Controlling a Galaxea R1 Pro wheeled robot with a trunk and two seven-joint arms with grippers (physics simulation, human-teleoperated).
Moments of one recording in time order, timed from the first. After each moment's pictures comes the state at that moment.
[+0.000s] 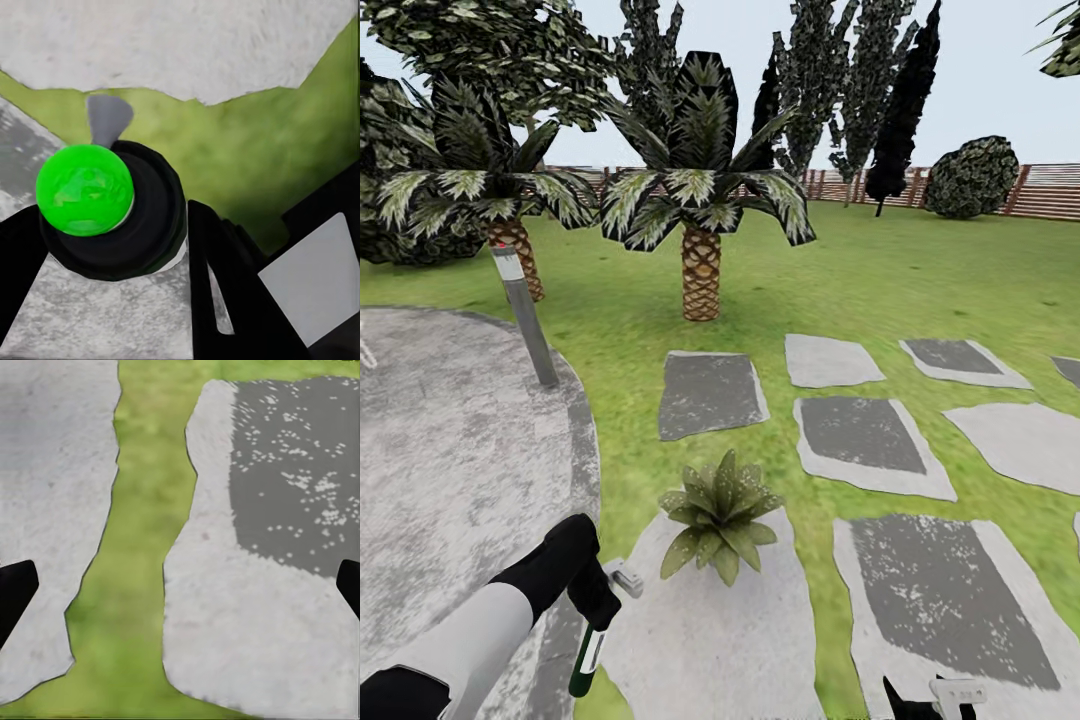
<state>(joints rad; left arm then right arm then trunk) -0.77 0.09 -0.31 -0.54 -0.74 0.89 -1.07 -0.36 -0.17 -0.78 -0.13 0.60 -0.62 0.29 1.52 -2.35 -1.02</state>
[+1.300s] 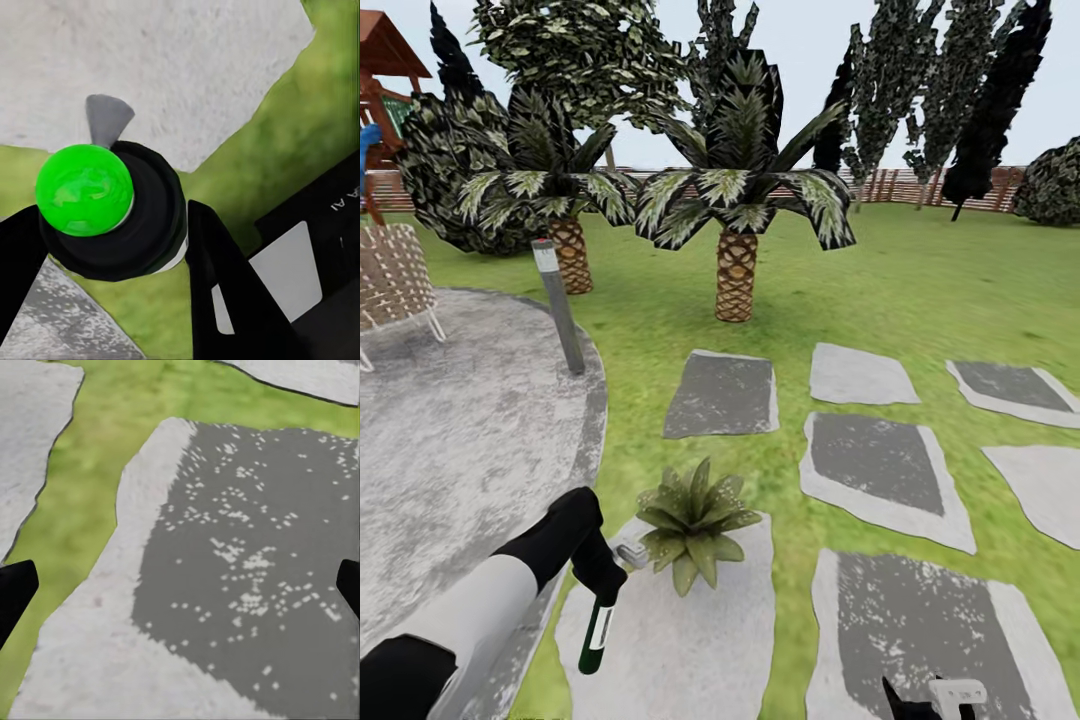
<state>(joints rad) -0.85 0.09 -0.33 -0.55 -0.75 0.98 -1.18 -0.36 -0.17 -0.78 -0.13 0.60 -0.62 0.29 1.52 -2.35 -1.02</state>
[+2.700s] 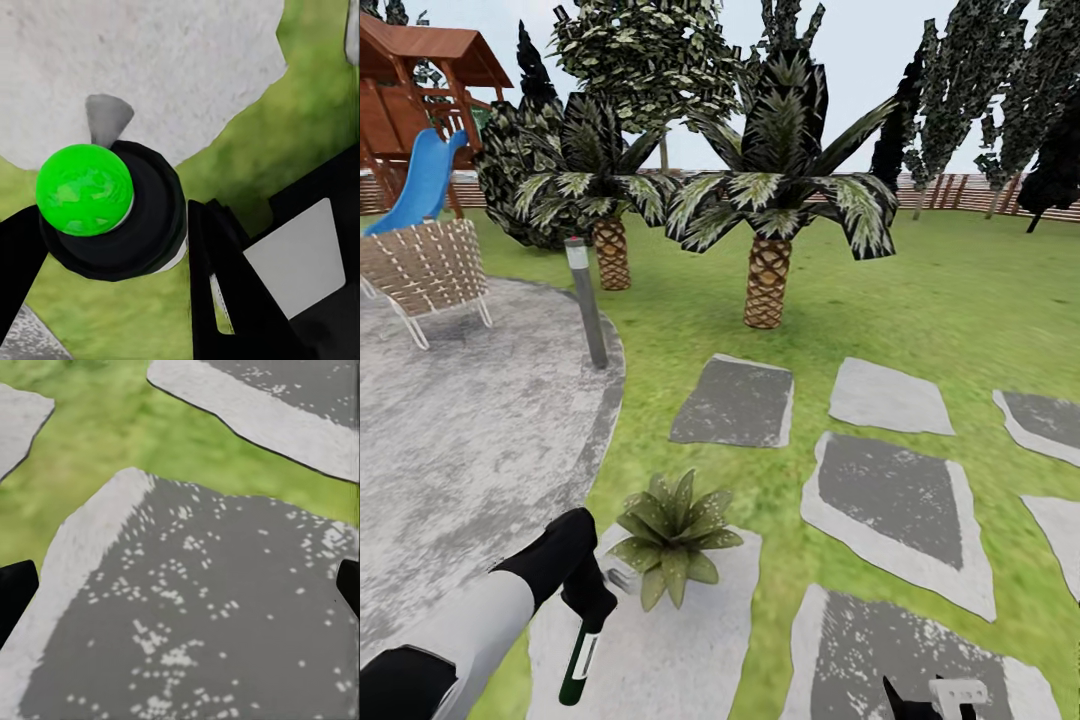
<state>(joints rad) -0.81 0.09 -0.33 -0.47 -0.74 0.97 -1.10 -0.36 -0.17 -0.78 -0.13 0.60 -0.62 0.29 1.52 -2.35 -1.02</state>
